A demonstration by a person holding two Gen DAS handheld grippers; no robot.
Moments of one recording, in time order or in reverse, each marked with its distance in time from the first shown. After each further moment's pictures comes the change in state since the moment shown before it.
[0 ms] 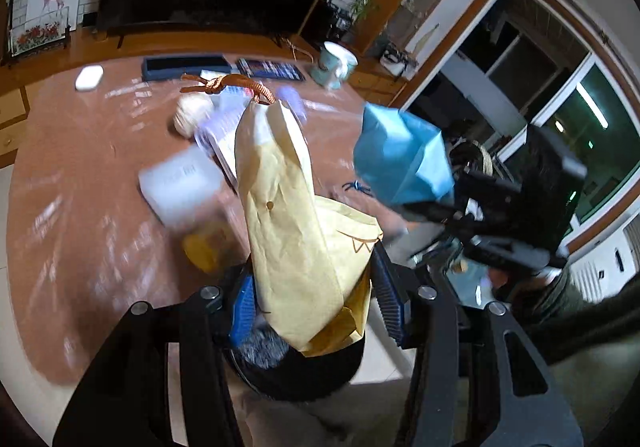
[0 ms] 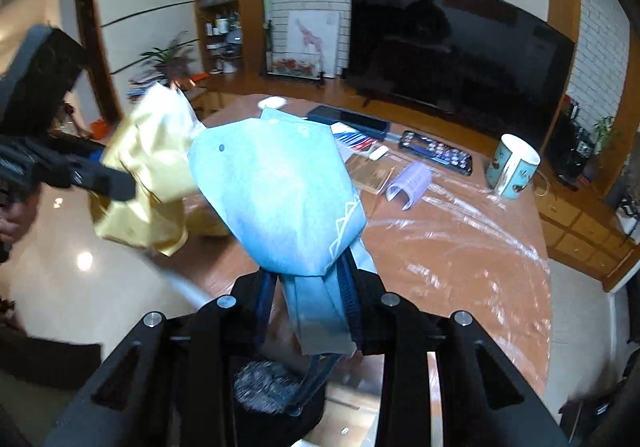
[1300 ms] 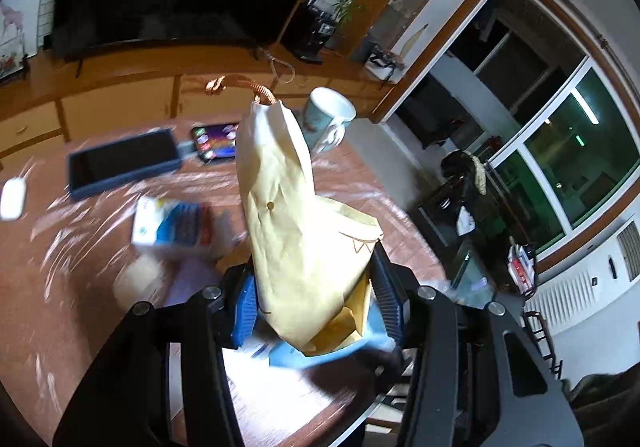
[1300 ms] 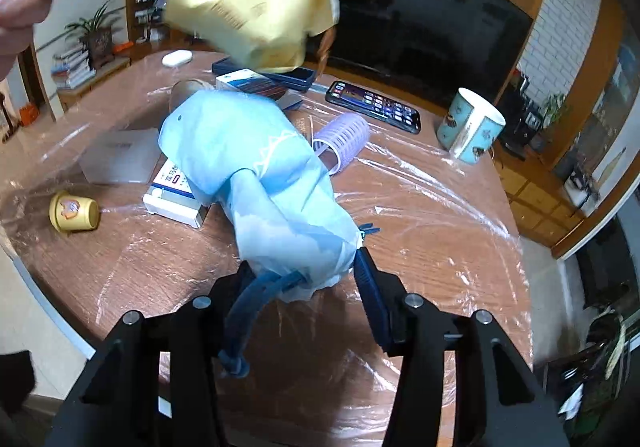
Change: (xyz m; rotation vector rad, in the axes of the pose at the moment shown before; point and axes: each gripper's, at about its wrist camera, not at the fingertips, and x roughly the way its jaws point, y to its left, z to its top) left arm 0.083 0.019 0.165 0.031 0.012 -0.069; right arm 0.103 -0.050 0.007 0.029 0.094 -0.309
